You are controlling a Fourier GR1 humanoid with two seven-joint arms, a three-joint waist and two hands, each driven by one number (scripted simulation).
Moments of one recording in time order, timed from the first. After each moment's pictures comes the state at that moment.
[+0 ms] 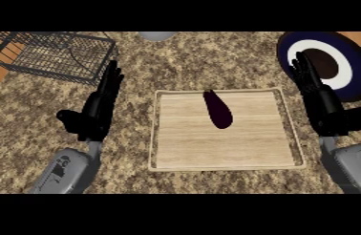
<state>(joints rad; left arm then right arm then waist) -0.29 0.26 -0.31 -1.42 0.31 0.35 -0.09 -0.29 -0.55 0.29 -1.40 -0.42 -0.24 -0.19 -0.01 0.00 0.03</state>
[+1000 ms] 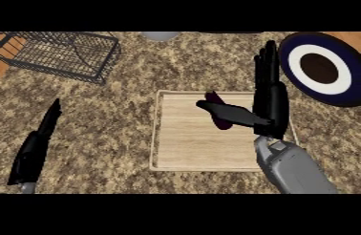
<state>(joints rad) 0.02 0.56 -0.23 -1.41 0.14 0.31 -0.17 -0.41 -0.22 0.41 -1.57 -0.22 -0.78 -0.01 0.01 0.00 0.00</state>
